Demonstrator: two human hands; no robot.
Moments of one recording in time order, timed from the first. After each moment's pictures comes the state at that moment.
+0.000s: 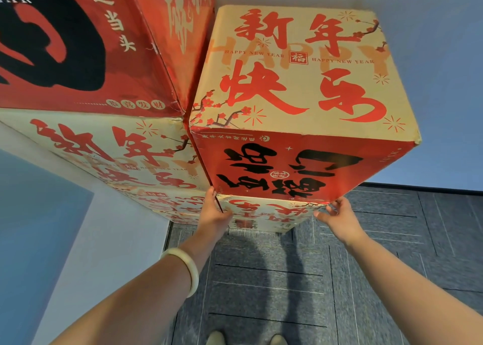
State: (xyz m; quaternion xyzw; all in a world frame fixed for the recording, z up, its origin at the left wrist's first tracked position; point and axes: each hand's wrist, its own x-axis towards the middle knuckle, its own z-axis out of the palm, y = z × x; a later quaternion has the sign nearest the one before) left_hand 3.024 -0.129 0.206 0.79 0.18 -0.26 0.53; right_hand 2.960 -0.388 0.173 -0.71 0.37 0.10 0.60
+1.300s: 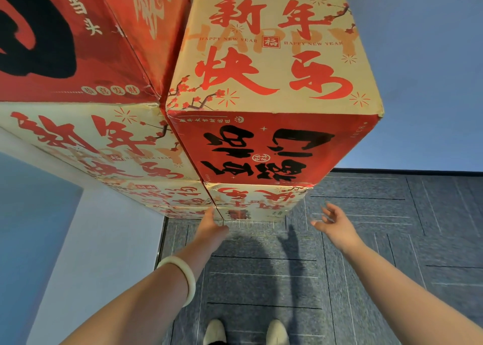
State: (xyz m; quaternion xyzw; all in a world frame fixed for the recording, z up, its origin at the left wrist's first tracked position) left_hand 2.978 -0.131 0.171 0.80 0.21 -0.35 0.44; right_hand 2.900 -0.395 0.165 -0.69 0.40 0.13 0.59
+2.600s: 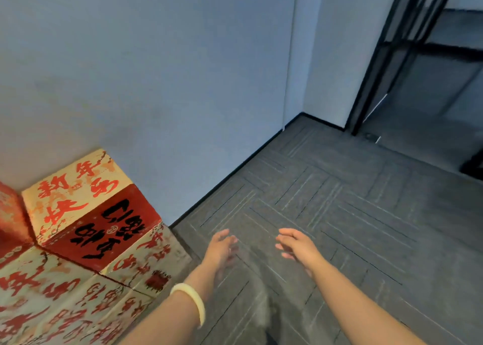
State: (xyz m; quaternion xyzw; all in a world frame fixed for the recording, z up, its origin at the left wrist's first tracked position) left_hand 2.632 -0.266 0.464 0.71 -0.10 -0.53 0.46; right_hand 2.447 -0.363 0.438 -0.46 0.54 -0.16 0.69
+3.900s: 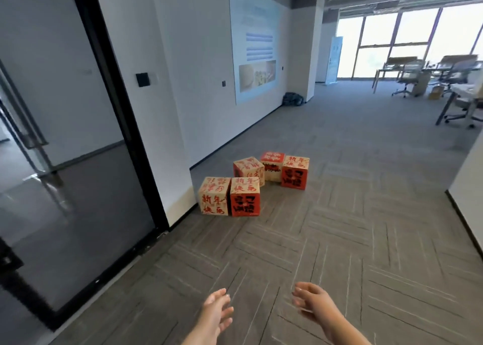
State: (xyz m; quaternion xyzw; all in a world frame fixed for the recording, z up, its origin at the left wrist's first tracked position) left_hand 1.591 -0.615 0.516 0.37 -0.56 -0.74 -0.05; right_hand 1.527 -0.378 0.498 0.17 0.67 -0.68 0.23
